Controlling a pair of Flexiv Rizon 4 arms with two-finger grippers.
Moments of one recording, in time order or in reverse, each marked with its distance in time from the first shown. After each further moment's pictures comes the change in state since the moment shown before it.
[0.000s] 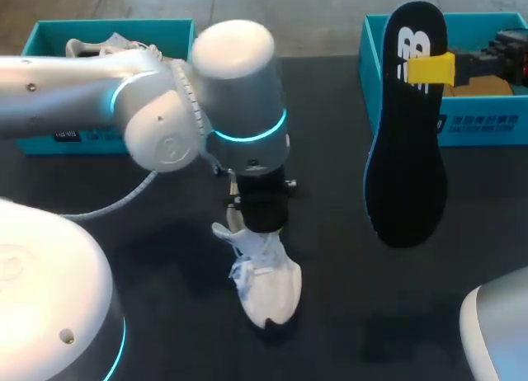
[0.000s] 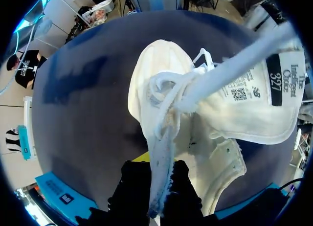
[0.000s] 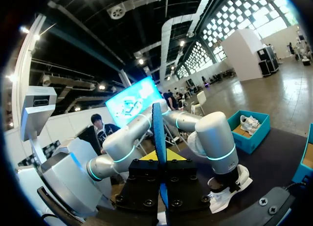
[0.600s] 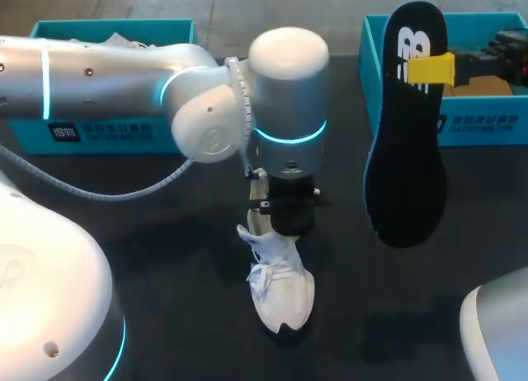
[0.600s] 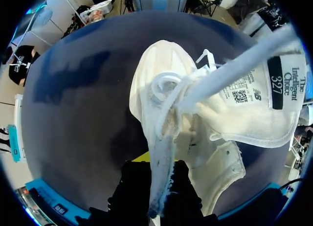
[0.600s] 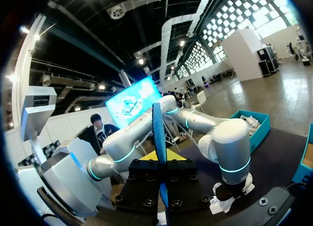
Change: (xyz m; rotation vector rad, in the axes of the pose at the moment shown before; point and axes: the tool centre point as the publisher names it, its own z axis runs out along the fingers) left arm -0.023 -0.002 0.028 0.049 0.103 -0.020; right arm 0.000 0.000 0.000 0.000 0.000 0.000
